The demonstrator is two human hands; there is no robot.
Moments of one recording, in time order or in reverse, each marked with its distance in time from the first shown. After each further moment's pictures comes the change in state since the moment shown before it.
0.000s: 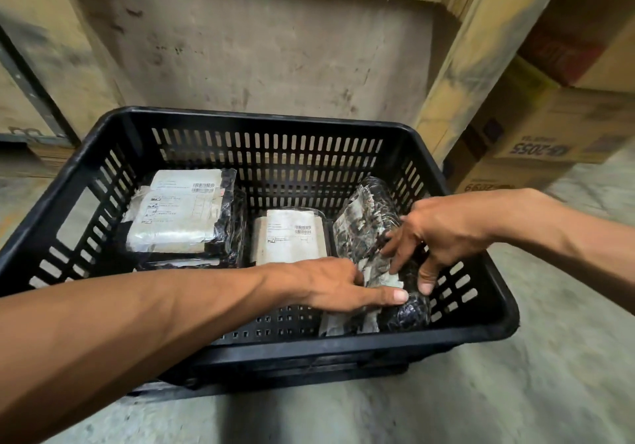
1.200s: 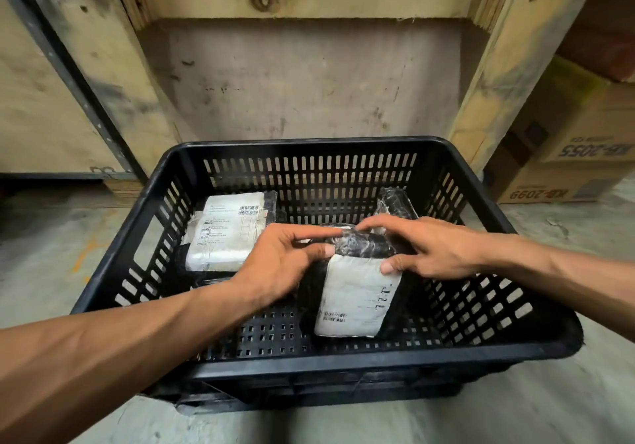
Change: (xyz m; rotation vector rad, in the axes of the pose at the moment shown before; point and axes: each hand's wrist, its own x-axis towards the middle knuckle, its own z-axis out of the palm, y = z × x) left_hand -0.068 -0.069 -0.028 -0.835 0.754 0.138; right_hand 0.046 -0.016 0.022 0.421 0.448 -0.069
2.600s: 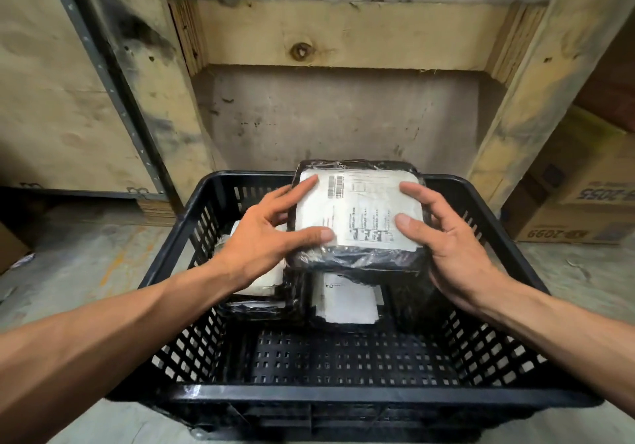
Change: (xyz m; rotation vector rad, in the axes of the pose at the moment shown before) left_hand 0.019 0.030 -0.070 0.100 0.065 0.234; right_hand 0.025 -0.030 0.011 1.371 0.664 -0.282
